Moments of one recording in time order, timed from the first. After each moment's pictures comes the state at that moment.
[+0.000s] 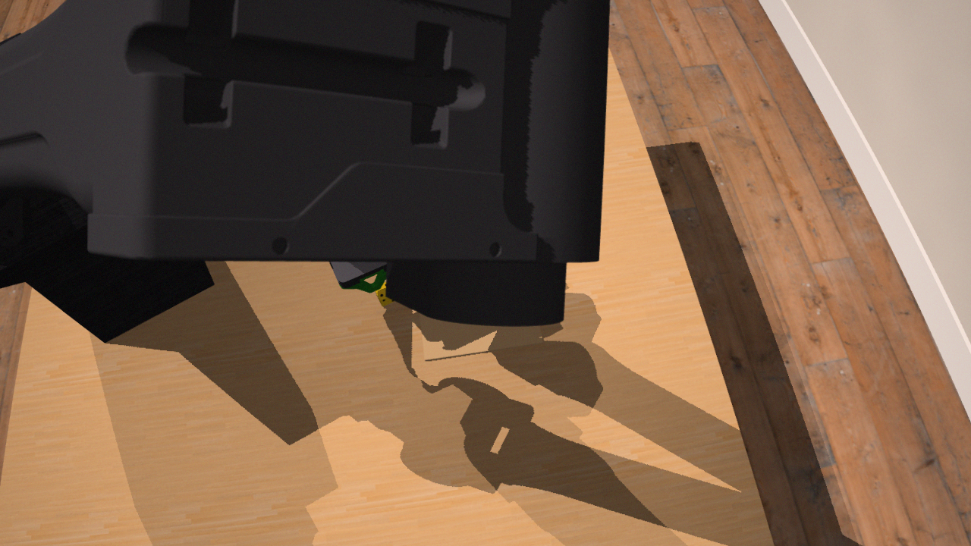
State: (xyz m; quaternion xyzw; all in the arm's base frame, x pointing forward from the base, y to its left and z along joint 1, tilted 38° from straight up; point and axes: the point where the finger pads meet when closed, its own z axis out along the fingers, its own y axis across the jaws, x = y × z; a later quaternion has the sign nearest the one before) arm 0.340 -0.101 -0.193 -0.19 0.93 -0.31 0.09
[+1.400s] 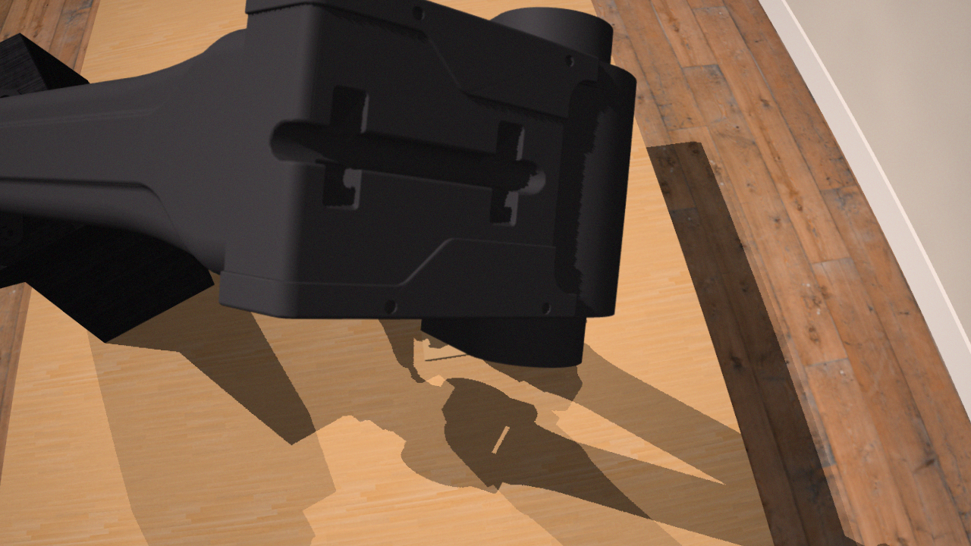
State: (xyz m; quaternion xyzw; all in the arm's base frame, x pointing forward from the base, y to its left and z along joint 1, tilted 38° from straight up) arm 0.351 -0.117 -0.216 -0.19 0.93 -0.31 0.09
